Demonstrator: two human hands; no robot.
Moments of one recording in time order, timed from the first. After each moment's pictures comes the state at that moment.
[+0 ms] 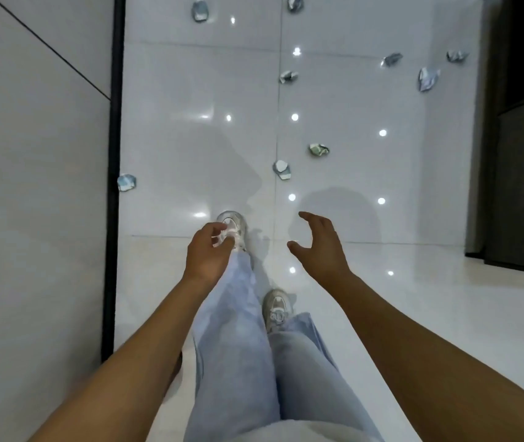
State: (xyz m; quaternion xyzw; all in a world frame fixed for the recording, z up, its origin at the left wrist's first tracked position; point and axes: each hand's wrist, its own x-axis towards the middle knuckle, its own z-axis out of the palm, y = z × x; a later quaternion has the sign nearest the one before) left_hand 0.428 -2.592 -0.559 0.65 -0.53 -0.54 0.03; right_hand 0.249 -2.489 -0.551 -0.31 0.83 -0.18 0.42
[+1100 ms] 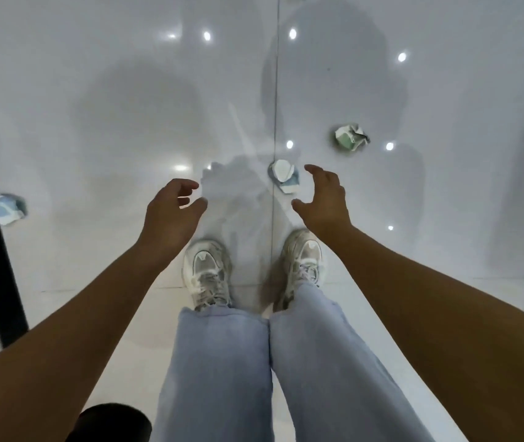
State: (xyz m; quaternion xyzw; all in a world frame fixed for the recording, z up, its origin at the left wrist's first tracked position) left_hand 0.295 -2.809 -0.901 0.65 -0.54 -0.53 -0.07; right_hand 0.091 -2.684 -0.944 -0.26 0.86 -0.07 0.43
